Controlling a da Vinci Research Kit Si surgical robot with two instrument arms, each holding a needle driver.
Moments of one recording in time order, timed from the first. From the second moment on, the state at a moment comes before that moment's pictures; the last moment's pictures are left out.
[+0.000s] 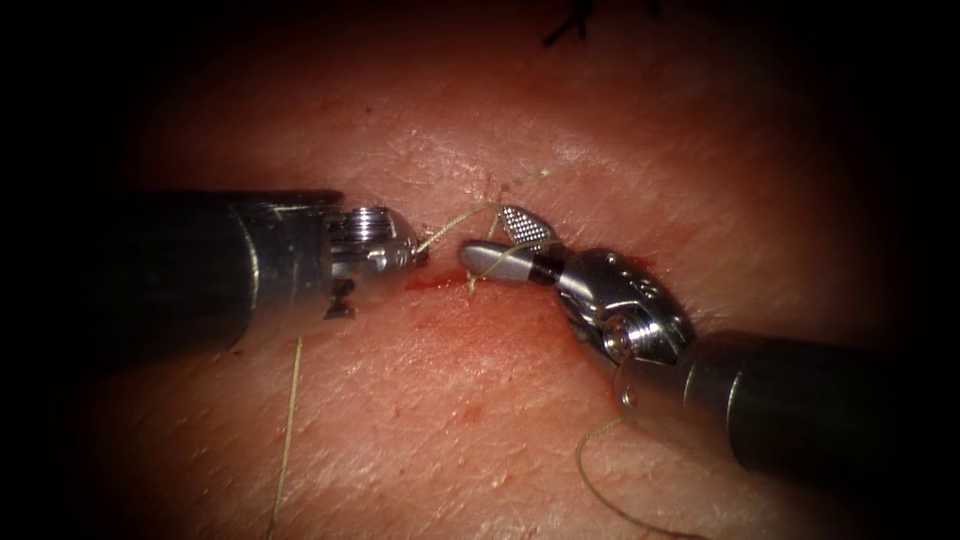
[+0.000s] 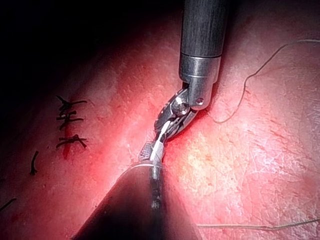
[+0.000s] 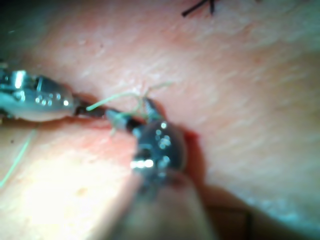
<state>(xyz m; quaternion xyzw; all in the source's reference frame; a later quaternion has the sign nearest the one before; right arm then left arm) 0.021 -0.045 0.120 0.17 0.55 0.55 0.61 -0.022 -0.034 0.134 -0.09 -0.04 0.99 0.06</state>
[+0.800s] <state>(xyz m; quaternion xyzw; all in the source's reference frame) 0.021 -0.043 0.121 0.10 0.52 0.62 0.58 -0.022 -0.039 0.132 -0.08 -0.06 0.99 0.06</state>
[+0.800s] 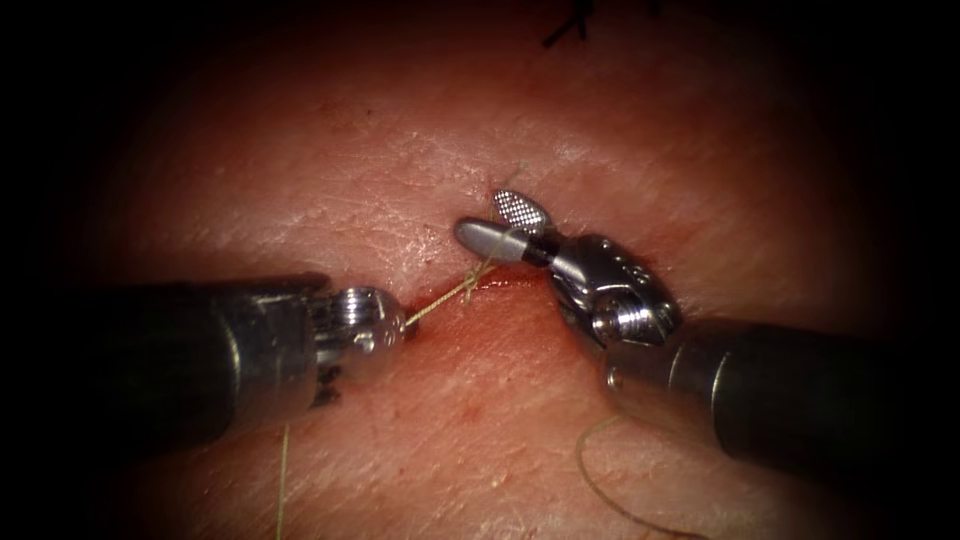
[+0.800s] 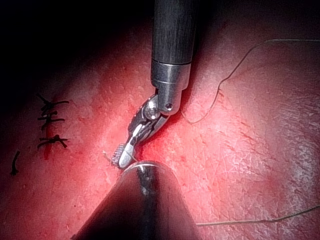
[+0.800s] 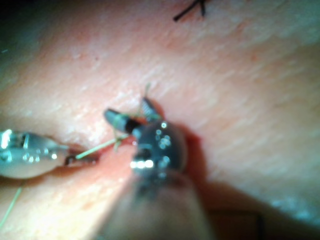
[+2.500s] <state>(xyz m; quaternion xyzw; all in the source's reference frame) 0.022 -0.044 0.117 0.06 0.52 0.53 0.67 -0.020 -0.035 0.130 -0.08 -0.06 0.99 0.05</state>
